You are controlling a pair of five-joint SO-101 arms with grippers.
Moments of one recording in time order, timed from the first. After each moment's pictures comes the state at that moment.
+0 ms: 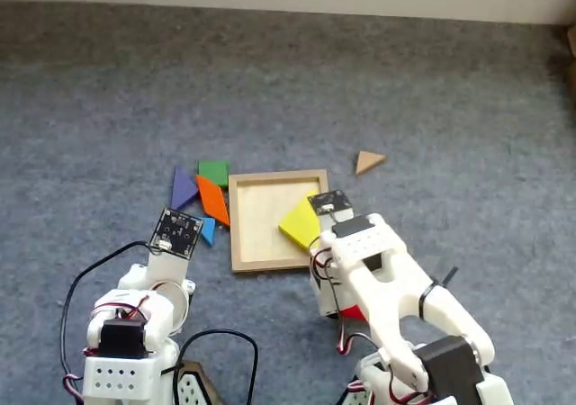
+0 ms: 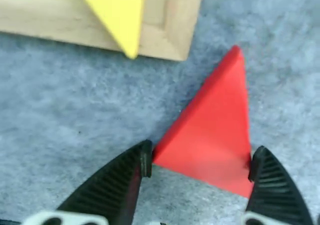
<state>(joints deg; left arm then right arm) -4.1 -102.4 96.0 75.5 -10.5 -29.0 -15.7 55.4 67.6 -3.0</state>
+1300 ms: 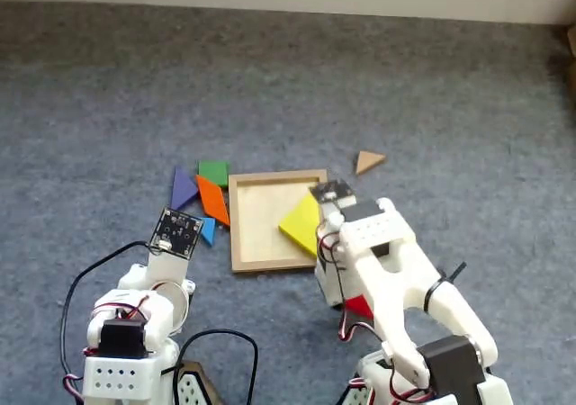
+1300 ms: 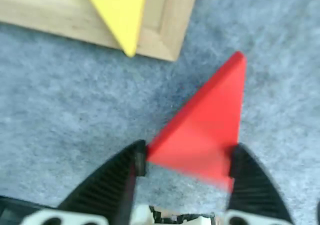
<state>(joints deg) -4.1 -102.4 96.0 75.5 -10.5 -25.4 -15.7 46.3 76.5 3.7</state>
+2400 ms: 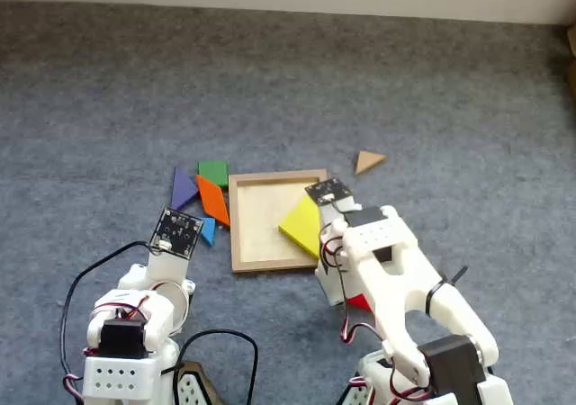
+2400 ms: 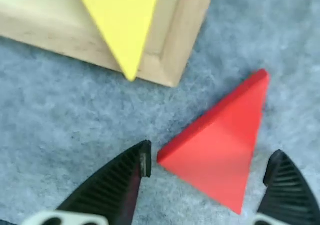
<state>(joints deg) -4.1 -102.4 96.0 75.5 -10.5 -24.2 -15.5 53.2 65.0 8.9</state>
